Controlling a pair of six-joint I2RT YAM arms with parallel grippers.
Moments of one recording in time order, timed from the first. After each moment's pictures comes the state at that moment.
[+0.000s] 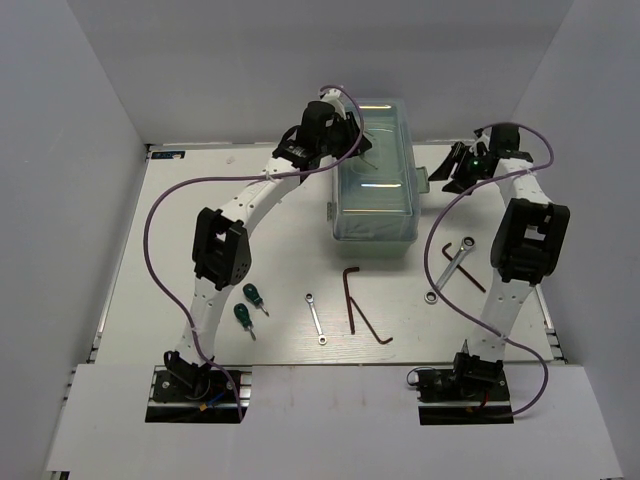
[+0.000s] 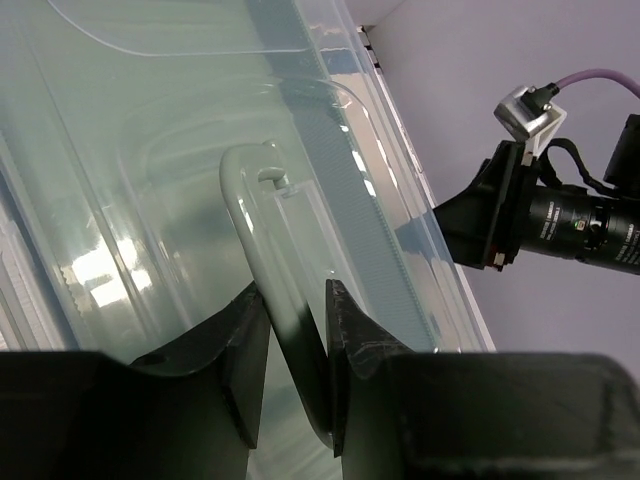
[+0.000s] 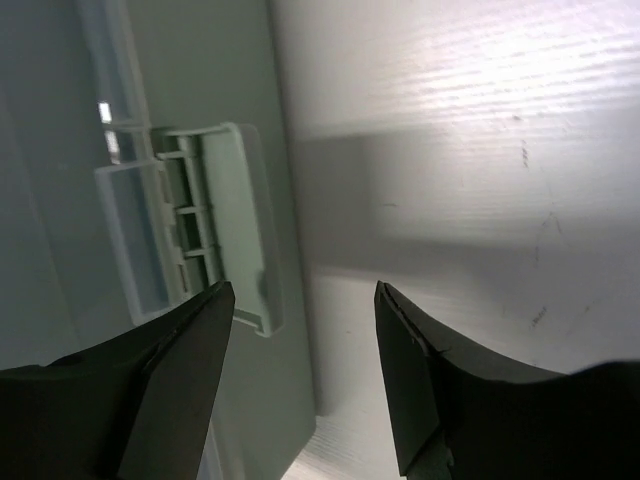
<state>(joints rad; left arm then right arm) -0.57 2.28 2.20 -0.23 0.20 -0.58 -0.14 2.09 1.74 -0.60 -0.55 0.30</state>
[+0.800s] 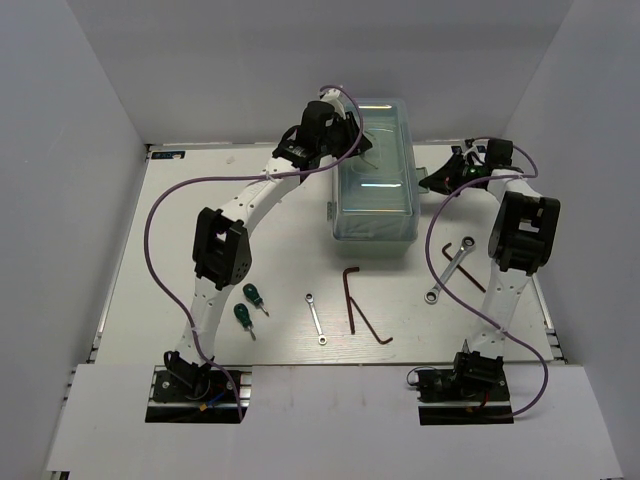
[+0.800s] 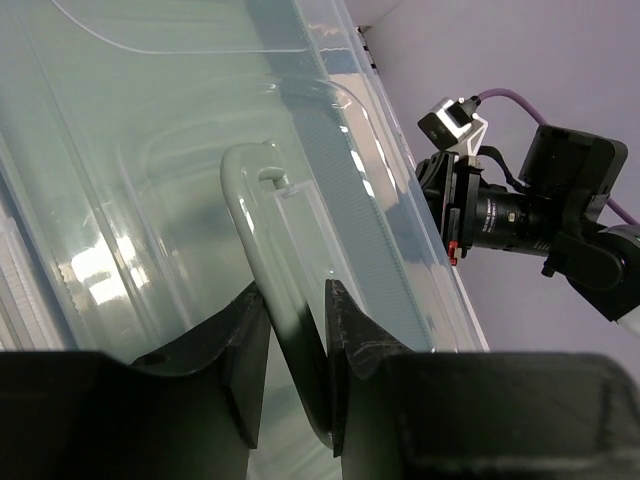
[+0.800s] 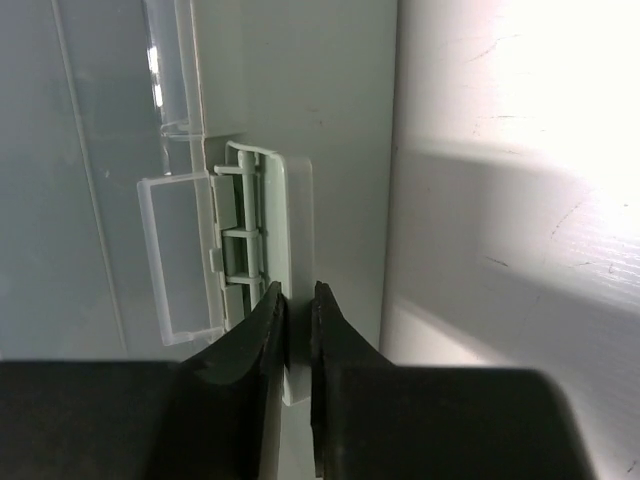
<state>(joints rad) -0.57 2.29 2.21 -0.23 0.21 -0.59 -0.18 2.26 1.72 -0.35 -0.98 0.46</state>
